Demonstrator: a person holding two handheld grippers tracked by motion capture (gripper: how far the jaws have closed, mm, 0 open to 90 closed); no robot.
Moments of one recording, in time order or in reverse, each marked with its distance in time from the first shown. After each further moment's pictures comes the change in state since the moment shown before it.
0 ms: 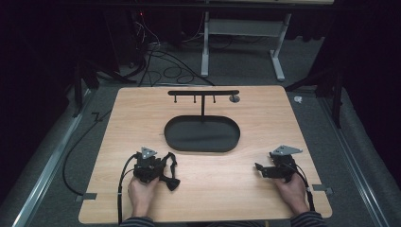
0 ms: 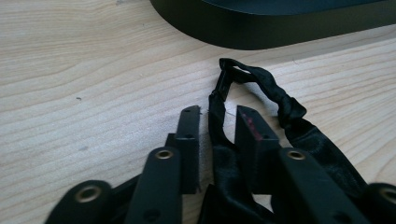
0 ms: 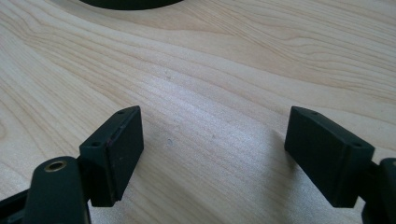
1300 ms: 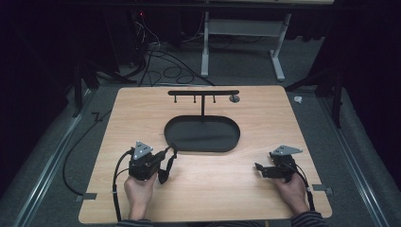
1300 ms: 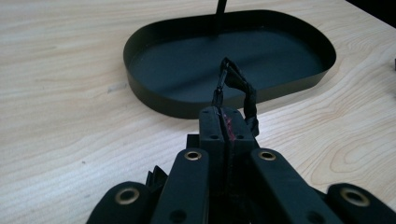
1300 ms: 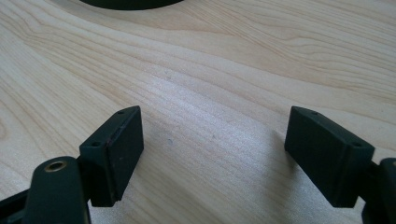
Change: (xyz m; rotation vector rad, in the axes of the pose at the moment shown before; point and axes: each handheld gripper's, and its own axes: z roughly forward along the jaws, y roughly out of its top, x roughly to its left) left arm -0.022 0.031 -0.060 -0.177 -0.079 0.045; right arm 0.000 0.000 0.000 0.000 0.001 0.000
